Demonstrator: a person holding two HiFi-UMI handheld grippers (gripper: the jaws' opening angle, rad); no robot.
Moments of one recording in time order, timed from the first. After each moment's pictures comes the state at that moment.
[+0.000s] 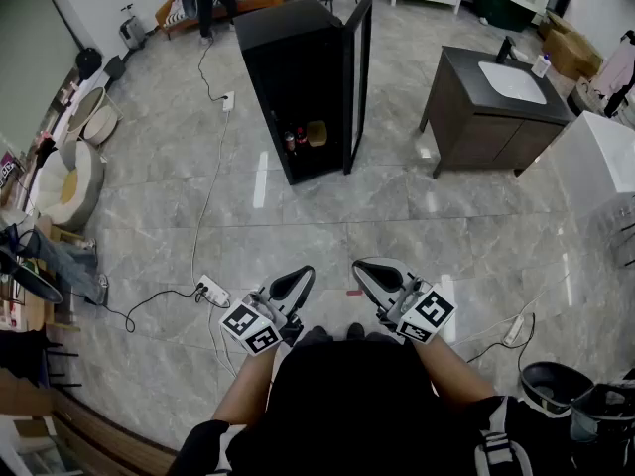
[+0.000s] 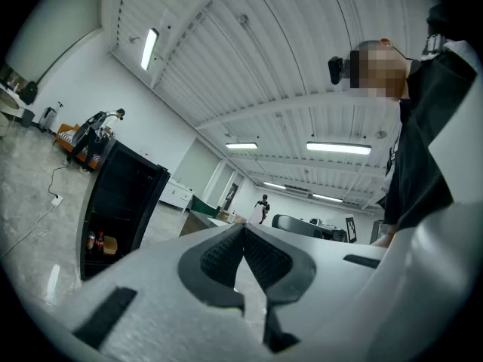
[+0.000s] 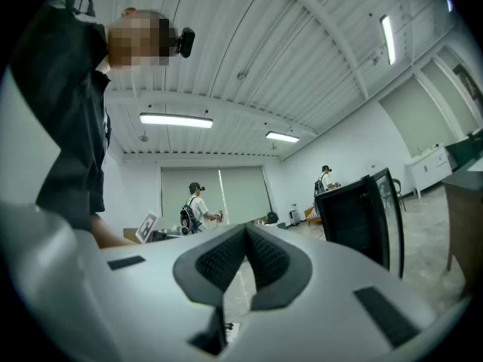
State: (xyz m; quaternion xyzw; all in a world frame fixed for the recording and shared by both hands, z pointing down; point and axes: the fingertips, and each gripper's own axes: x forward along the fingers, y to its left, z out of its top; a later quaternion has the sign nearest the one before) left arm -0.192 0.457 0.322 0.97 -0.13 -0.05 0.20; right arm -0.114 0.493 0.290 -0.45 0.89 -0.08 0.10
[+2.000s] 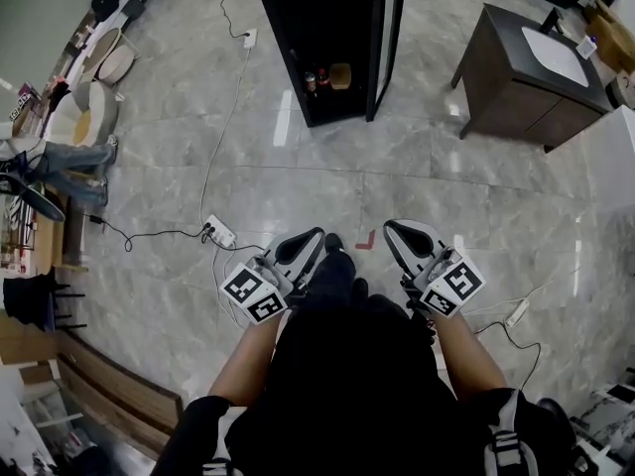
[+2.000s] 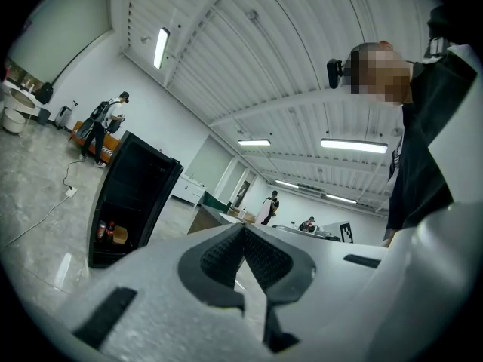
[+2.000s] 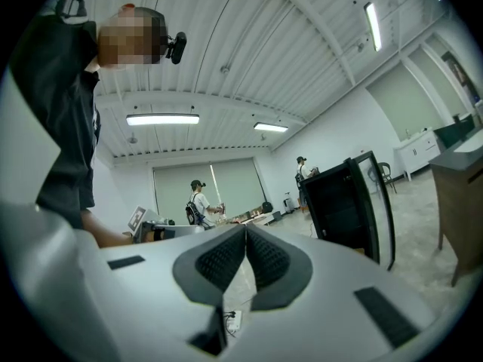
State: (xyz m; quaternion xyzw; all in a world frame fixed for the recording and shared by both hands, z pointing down) left arm -0.177 0.462 0.345 0.96 -0.18 -0.04 0.23; right arm -0.060 0.492 0.334 -0.45 0.88 -0.13 0.08
